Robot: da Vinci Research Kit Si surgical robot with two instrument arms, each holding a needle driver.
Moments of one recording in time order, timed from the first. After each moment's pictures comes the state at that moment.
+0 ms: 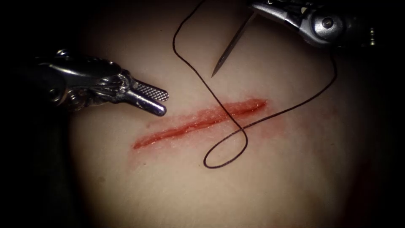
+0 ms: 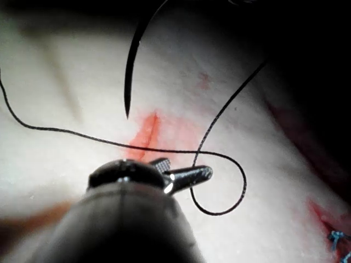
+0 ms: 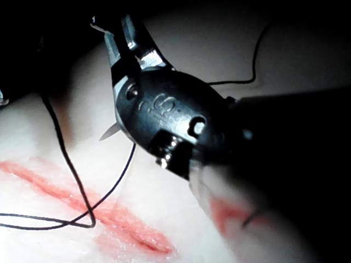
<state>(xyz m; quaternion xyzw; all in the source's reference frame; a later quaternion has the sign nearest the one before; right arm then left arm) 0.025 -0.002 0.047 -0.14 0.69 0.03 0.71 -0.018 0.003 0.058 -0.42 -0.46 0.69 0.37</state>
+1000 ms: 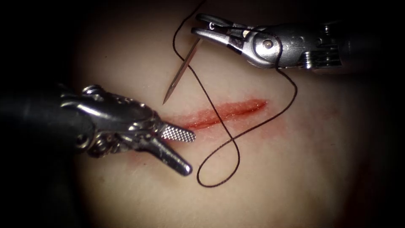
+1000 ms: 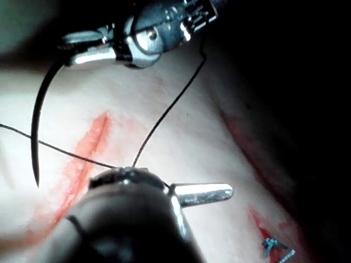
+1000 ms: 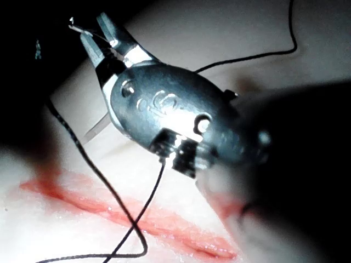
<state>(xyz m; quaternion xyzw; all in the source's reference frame) 0.032 -0.005 0.051 -0.07 0.71 0.07 0.70 -0.019 0.001 0.051 -0.47 -0.51 0.61 0.39</state>
